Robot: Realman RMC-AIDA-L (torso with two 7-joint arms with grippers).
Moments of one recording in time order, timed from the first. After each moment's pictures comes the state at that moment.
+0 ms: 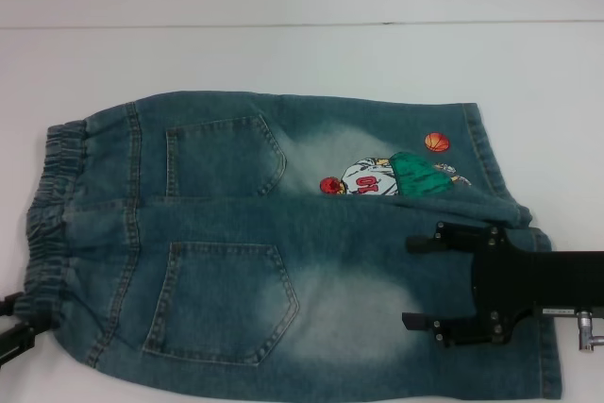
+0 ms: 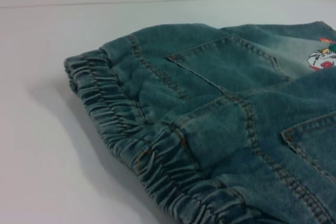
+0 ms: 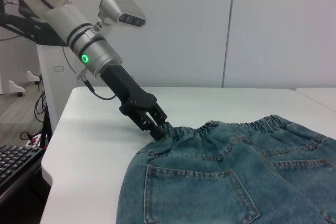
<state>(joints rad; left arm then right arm) -0.21 -2.16 0.26 0.92 2.36 1.54 -1.29 0.45 2.06 -0.75 -0.50 -2.02 -1.66 0.82</state>
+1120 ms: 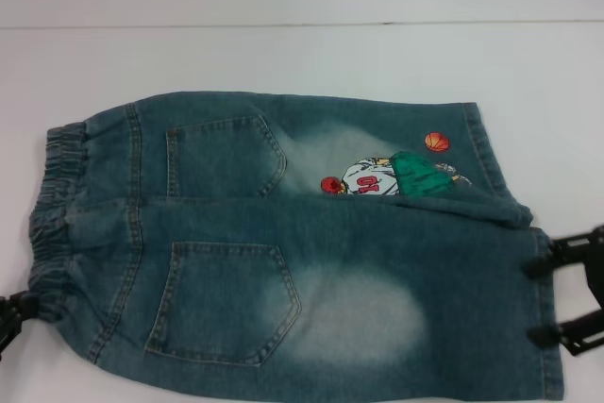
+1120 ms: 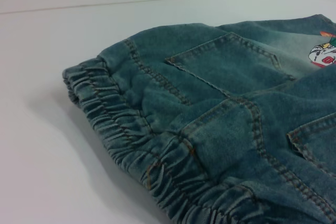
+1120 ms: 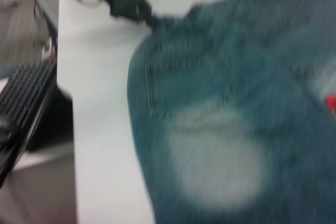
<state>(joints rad) -0.22 -2.16 0.28 0.94 2.36 1.53 -1.30 0.45 2.04 -0.76 -1.11 -2.37 -1.93 1.53</state>
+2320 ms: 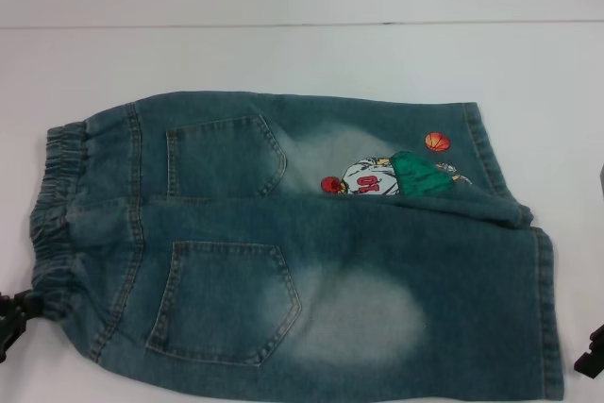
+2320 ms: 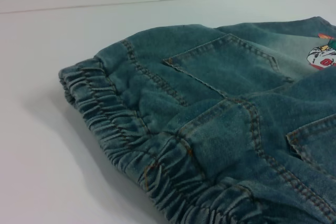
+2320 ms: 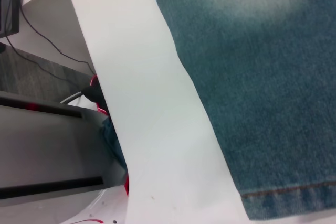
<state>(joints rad) -0.23 -2.16 0.28 0.93 2.36 1.52 -1.30 0.58 2.09 -1.02 -1.11 -2.81 -1.98 1.86</state>
